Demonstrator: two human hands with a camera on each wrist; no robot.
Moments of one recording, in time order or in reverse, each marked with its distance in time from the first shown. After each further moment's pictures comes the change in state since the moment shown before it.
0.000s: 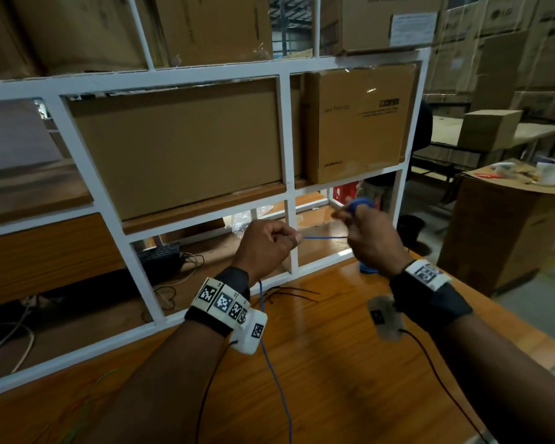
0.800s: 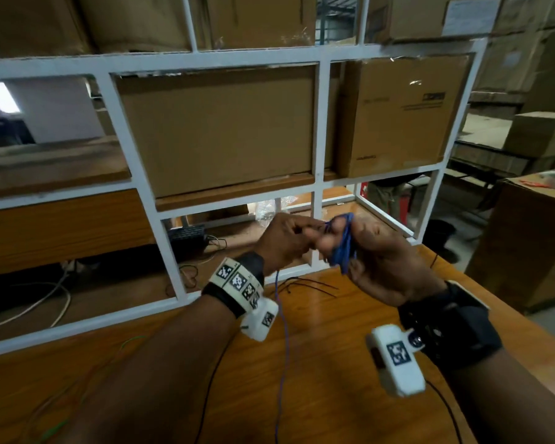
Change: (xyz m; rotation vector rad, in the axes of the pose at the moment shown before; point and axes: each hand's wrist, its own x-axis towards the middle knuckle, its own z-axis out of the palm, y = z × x) left_hand -0.009 -0.009 -0.010 -0.279 -0.173 0.095; right_hand -0.049 -0.042 0.013 1.548 -0.841 -0.073
